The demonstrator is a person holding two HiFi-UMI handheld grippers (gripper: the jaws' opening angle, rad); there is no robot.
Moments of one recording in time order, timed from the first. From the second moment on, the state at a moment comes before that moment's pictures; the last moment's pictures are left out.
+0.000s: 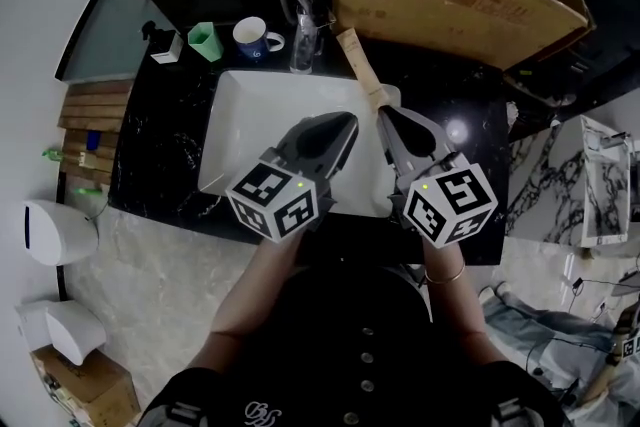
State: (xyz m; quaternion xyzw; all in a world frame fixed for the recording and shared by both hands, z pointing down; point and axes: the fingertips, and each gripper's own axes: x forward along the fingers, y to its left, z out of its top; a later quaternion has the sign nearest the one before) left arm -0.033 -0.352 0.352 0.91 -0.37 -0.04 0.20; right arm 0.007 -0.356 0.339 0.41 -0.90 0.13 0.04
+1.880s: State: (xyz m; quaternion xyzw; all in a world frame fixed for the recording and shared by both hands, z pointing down) left arm -0.039 -0.363 0.369 0.90 -0.36 -0.03 0.23; right arm -0.022 -0.352 0.351 0.38 -0.91 0.13 0.05
